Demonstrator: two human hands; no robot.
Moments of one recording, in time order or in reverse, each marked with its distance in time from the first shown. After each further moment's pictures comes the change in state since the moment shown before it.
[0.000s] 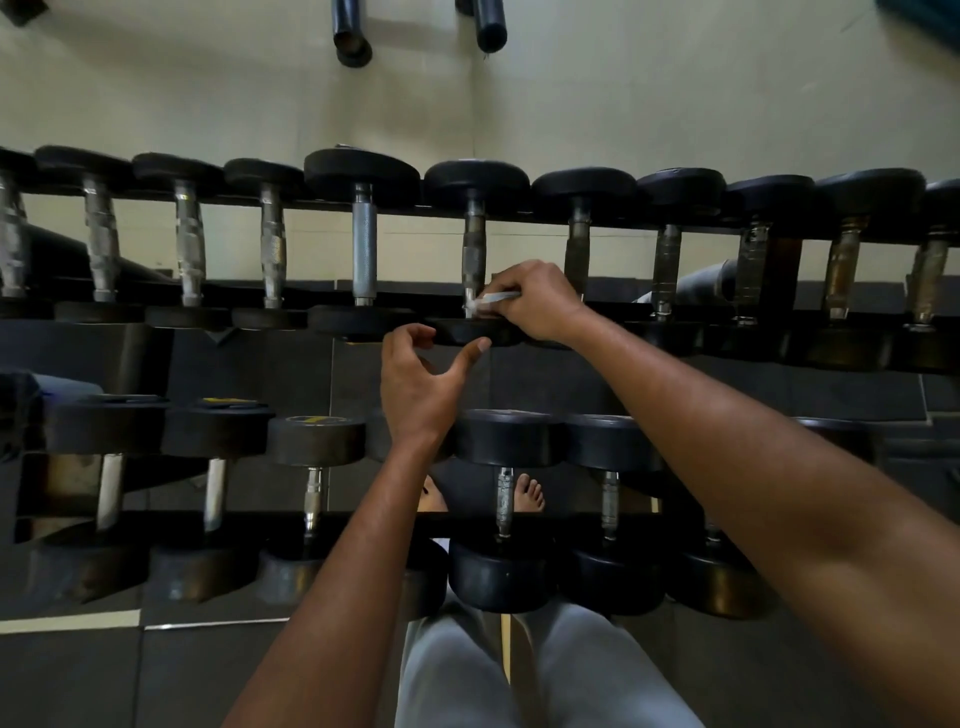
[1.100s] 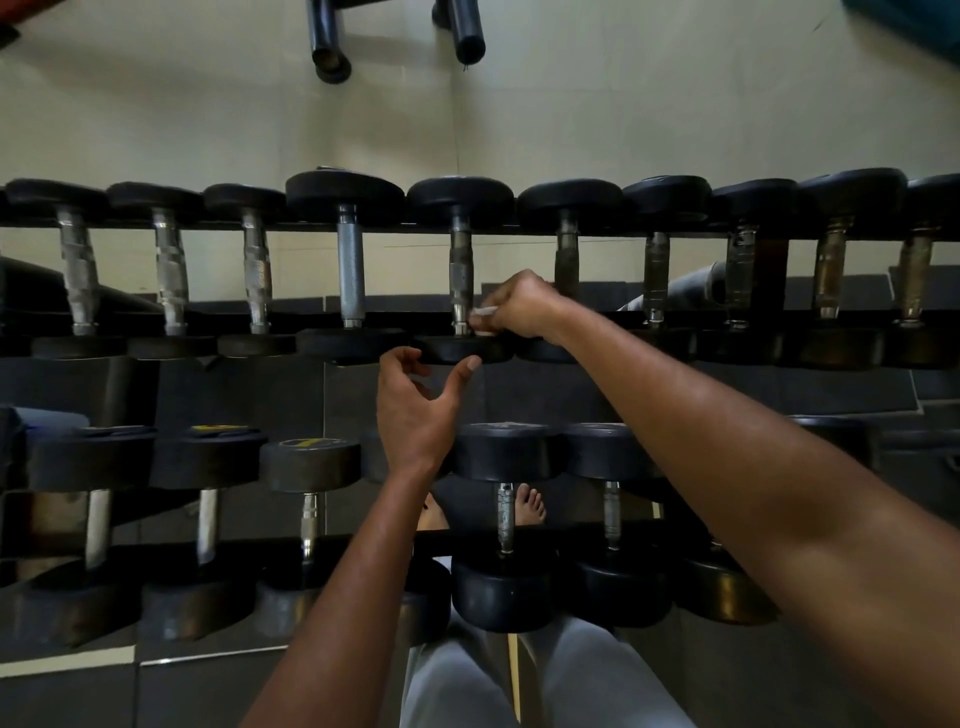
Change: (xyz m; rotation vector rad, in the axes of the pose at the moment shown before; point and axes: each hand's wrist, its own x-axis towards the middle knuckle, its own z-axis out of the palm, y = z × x) left_hand -0.002 -0.007 0.004 -0.029 -0.049 -0.078; right_hand 0.013 -0.010 -0.007 0.183 -0.163 0.295
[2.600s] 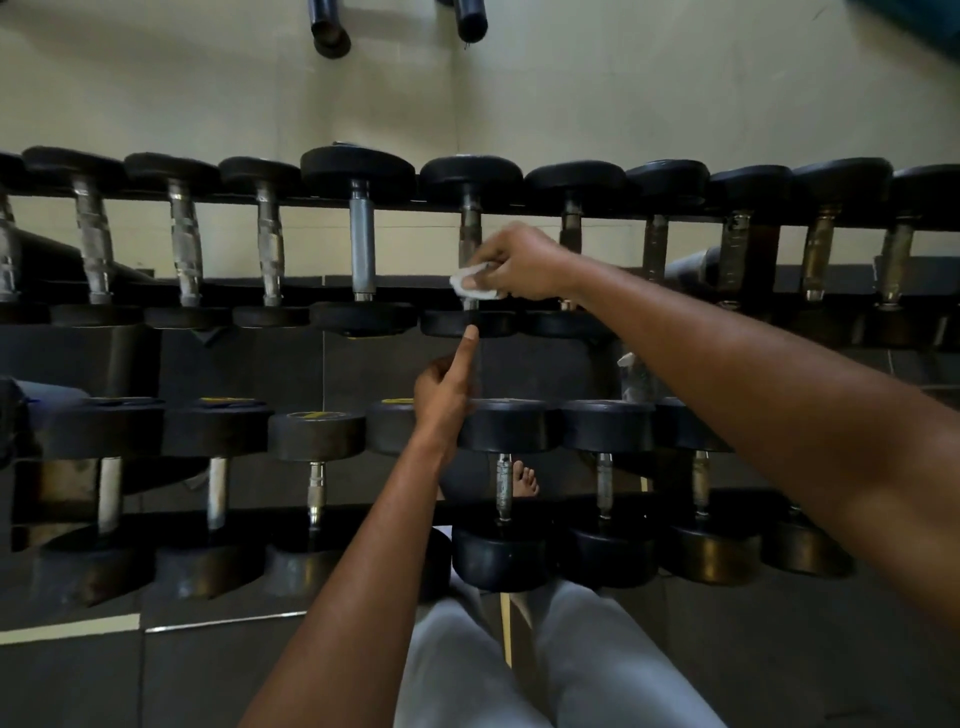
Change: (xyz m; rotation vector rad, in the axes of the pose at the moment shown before) left_hand -0.015 0.010 0.010 -0.453 -0.244 -0.538; right_hand -0.021 -0.038 -0.019 -0.243 -0.030 -0.288
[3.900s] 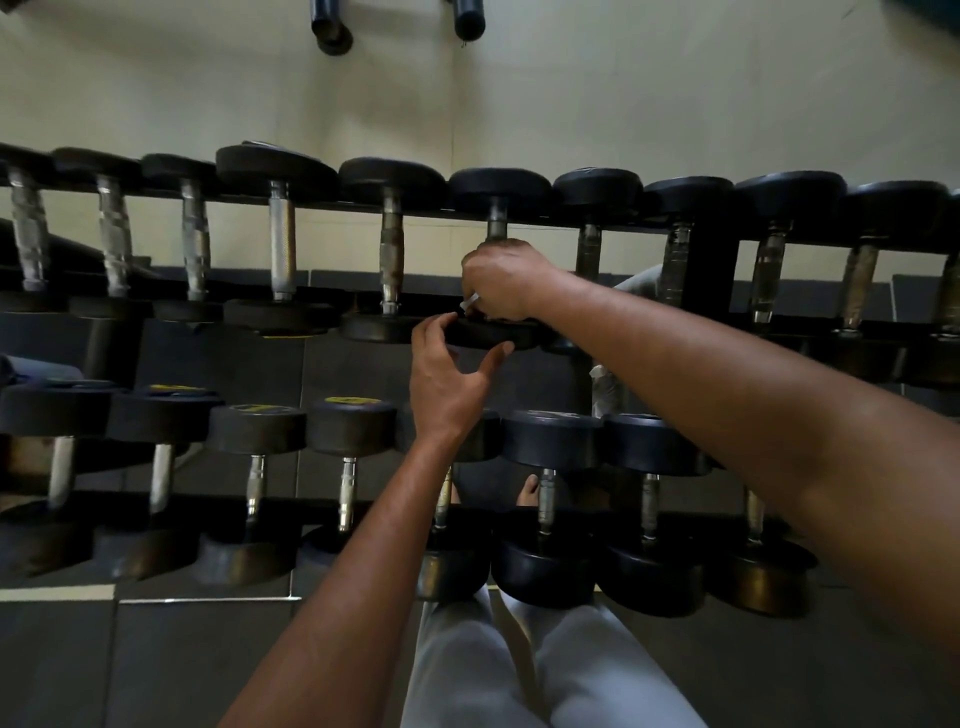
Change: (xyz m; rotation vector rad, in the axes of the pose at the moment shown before) left_hand -0.018 -0.013 0.123 0.577 0.194 0.619; right_hand -0.021 0.079 -0.042 -0.804 -0.008 -0.294
